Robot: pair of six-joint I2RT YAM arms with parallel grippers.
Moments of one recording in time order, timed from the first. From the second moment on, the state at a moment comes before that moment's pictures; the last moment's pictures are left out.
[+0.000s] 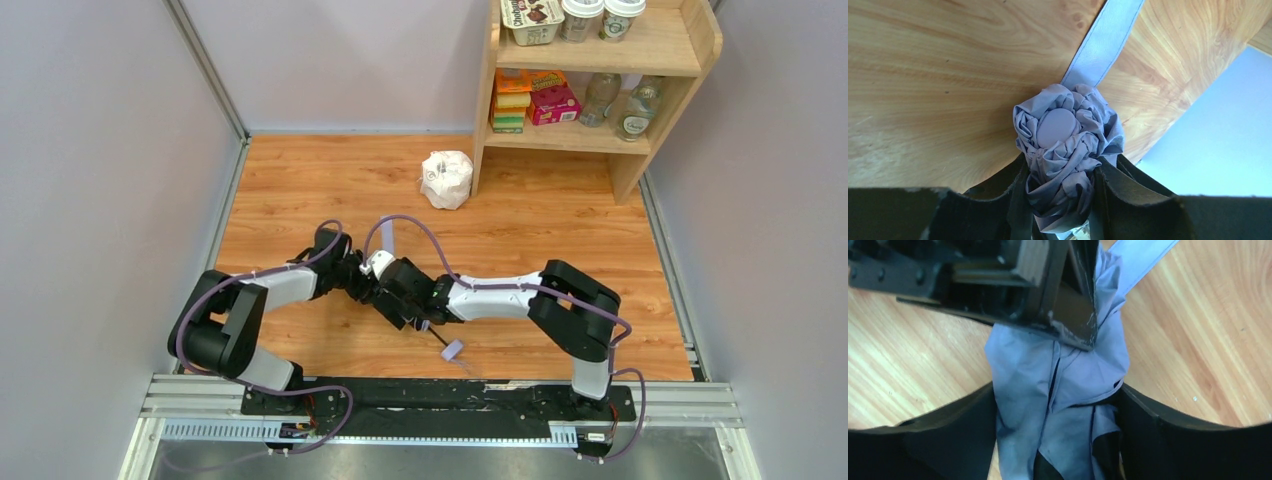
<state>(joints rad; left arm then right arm) -0.35 1.49 0.54 -0.03 0.42 -1.16 1.12 1.86 1.11 -0.13 0.20 0.08</state>
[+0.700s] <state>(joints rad) -0.33 1.00 0.77 -0.45 0.35 -0.94 0.94 1.53 0.75 0.17 -0.20 0.16</state>
